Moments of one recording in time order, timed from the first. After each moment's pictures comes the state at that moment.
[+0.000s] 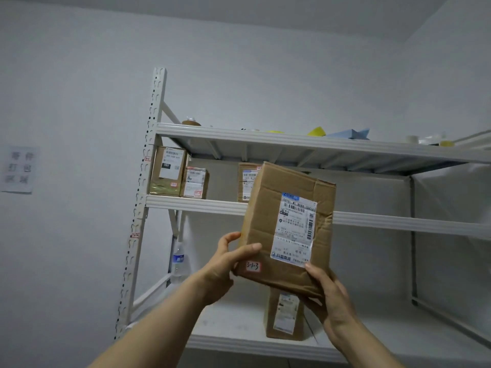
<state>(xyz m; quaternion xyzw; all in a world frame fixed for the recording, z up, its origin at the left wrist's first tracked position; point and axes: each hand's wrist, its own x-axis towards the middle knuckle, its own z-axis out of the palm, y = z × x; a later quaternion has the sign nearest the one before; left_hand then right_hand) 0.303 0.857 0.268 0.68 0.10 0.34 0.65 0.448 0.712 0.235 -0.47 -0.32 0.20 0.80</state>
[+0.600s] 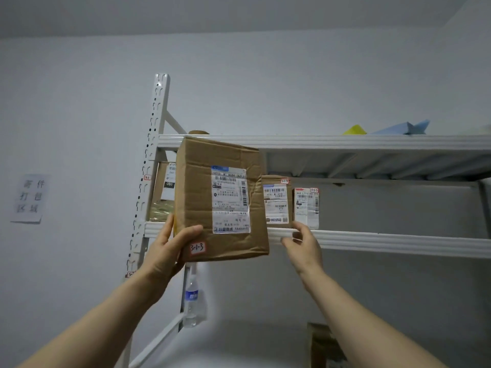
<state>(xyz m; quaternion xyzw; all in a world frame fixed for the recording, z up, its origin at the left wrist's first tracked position) 0.300 1.033 0.331 0.63 0.12 0.56 0.52 0.534 0.953 0.339 -0.60 -0.43 -0.04 0.67</state>
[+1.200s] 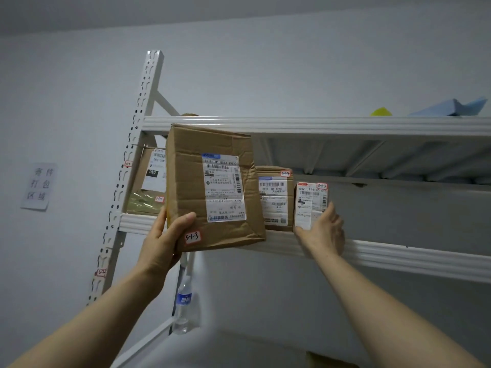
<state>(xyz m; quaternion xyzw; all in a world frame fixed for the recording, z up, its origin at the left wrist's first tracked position) 0.403 1.076 0.337 0.57 0.13 0.65 0.49 0.676 1.034 0.384 -0.75 -0.36 -0.23 0.50</state>
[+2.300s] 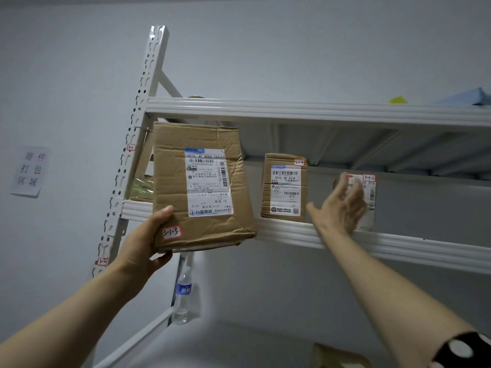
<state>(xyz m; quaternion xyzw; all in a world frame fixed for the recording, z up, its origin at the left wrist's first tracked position) 0.362 1.112 0.313 0.53 0.19 0.61 0.56 0.679 1.059 0.396 -0.70 -0.33 -0.38 0.50</state>
